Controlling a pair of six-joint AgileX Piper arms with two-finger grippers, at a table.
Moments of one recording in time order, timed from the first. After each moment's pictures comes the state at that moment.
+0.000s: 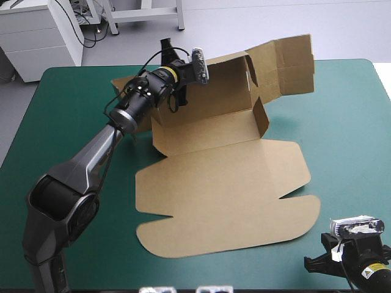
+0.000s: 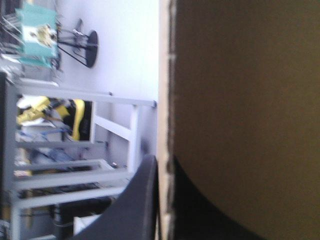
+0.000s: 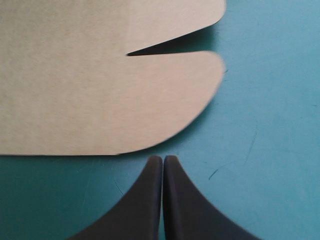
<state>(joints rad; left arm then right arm) -0.53 1.97 -1.92 0.38 0.50 0.80 -0.11 0.27 -0.48 0.30 1.08 -0.31</state>
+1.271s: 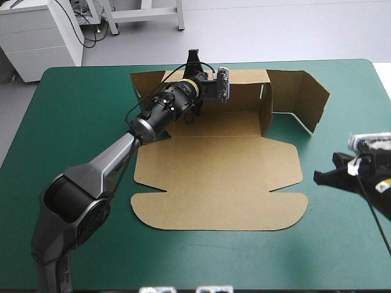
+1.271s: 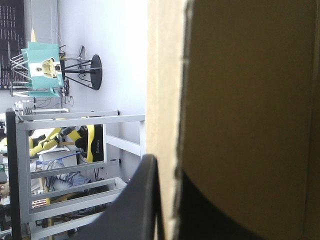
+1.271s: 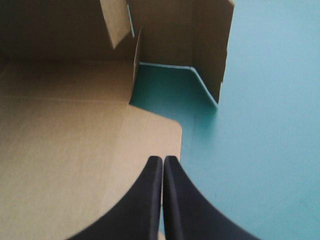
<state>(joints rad) -0.62 2.01 -1.87 0.50 0.48 0.80 -0.11 0.78 -0.87 0.36 0.74 -0.34</state>
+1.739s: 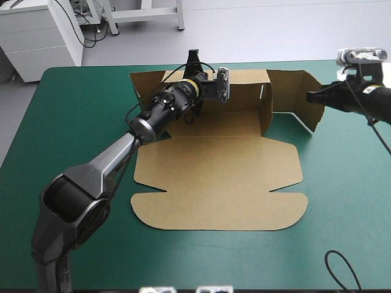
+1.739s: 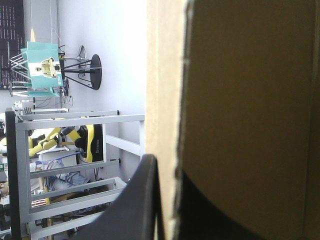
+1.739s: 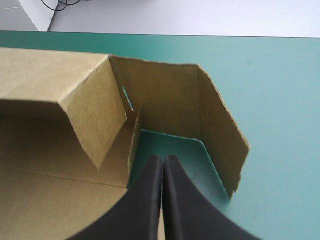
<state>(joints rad) -0.62 2.01 -1.87 0.50 0.48 0.80 -0.11 1.37 -1.43 0.46 0.77 -0.41</state>
